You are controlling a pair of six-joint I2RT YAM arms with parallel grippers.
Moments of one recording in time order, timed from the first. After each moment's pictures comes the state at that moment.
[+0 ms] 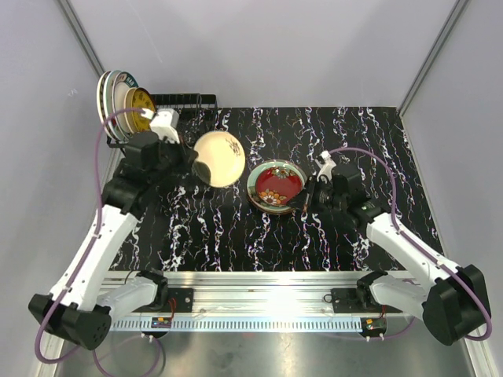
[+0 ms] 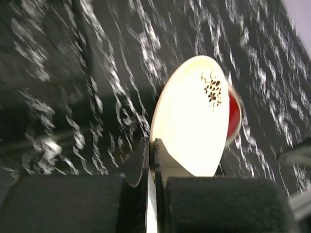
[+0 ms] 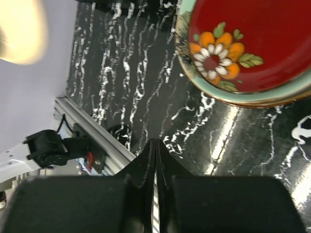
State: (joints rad) left arm -0.33 1.04 1.10 -0.46 0.12 -0.29; right arm 0.46 1.09 0.73 -0.17 -0.44 0.66
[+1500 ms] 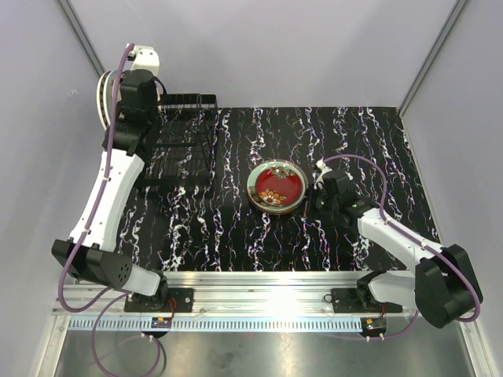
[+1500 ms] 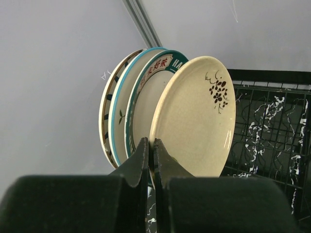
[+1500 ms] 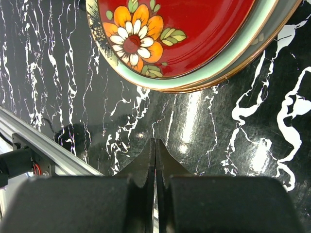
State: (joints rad) left arm -0.23 1.44 1.70 -0.45 -0.70 0.25; right arm 0.46 1.21 0.67 -0.21 -0.28 0.57
